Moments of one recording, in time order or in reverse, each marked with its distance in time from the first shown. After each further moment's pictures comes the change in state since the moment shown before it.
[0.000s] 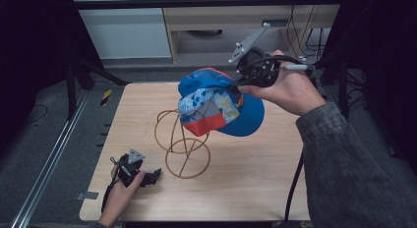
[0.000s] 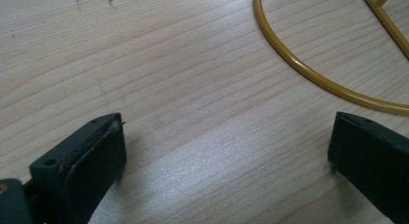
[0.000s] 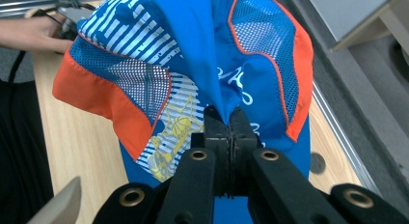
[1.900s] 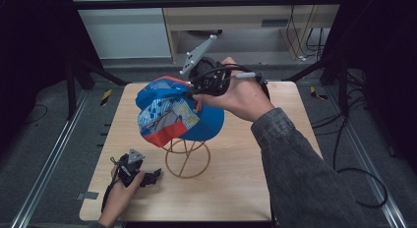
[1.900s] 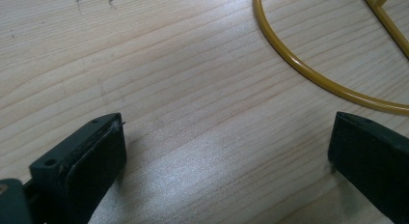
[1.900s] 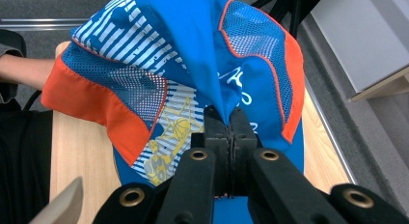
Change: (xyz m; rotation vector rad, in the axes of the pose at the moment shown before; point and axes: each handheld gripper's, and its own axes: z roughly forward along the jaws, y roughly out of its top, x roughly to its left) left arm 0.000 0.000 0.000 0.004 -0.002 0.000; right arm 0.039 0.057 0.056 -0.096 0.064 -0.111
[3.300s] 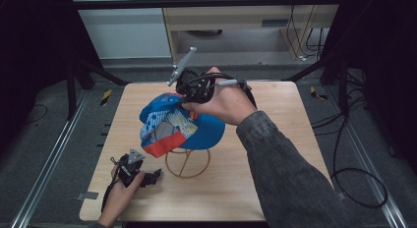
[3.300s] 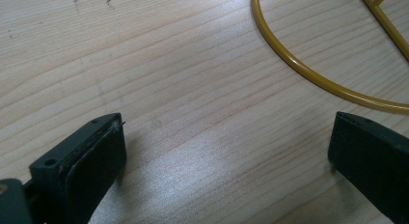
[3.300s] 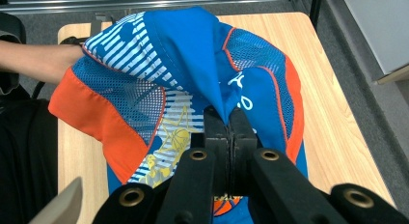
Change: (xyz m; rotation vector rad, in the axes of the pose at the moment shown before) left arm -0.001 0.000 0.000 -0.007 -0.003 0.000; right arm 0.005 0.003 0.041 0.082 0.053 0.023
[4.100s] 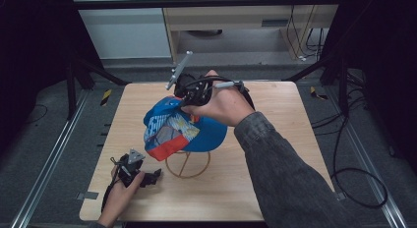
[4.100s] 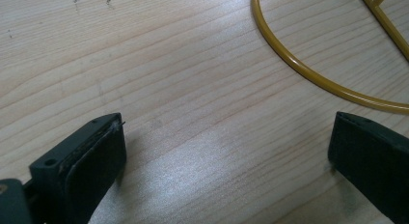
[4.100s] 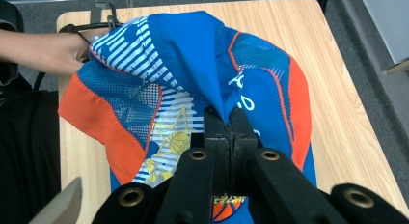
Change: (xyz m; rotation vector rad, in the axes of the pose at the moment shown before) left arm 0.000 0.000 0.000 0.000 0.001 0.000; right arm 0.001 -0.002 0.010 0.052 0.017 0.009
